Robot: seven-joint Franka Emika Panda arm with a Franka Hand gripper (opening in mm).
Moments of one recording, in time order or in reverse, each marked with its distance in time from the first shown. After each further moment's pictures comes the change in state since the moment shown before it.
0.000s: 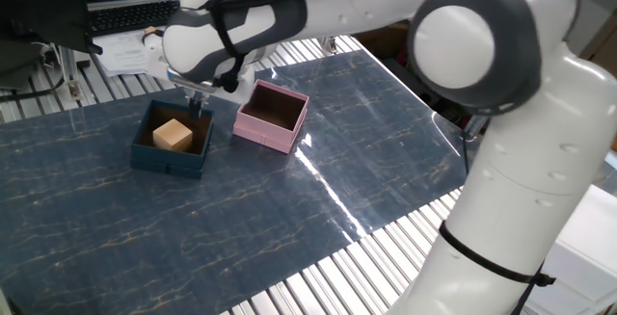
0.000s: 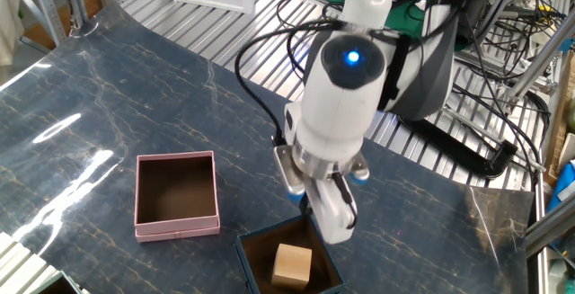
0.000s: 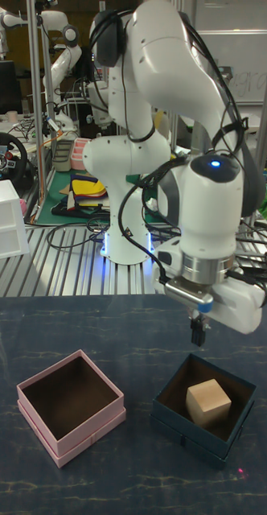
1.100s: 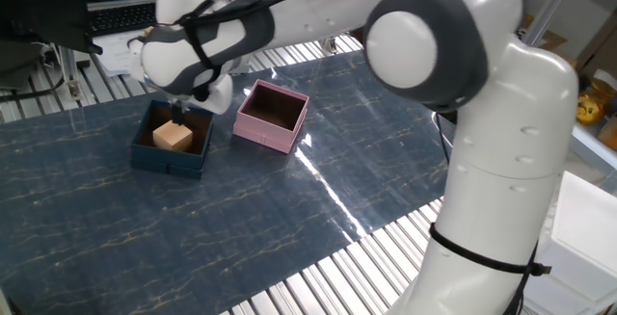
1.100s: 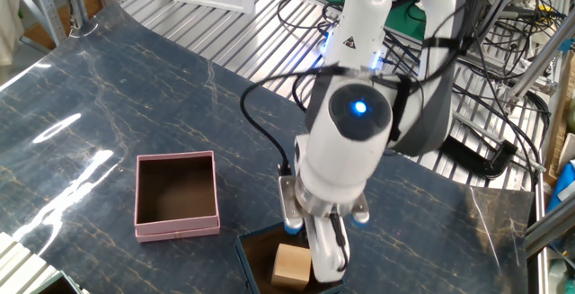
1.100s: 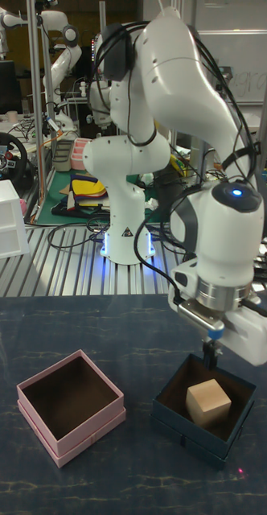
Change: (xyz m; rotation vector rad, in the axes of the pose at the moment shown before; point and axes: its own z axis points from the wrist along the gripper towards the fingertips) arm -0.005 0.028 0.031 0.011 -0.022 0.124
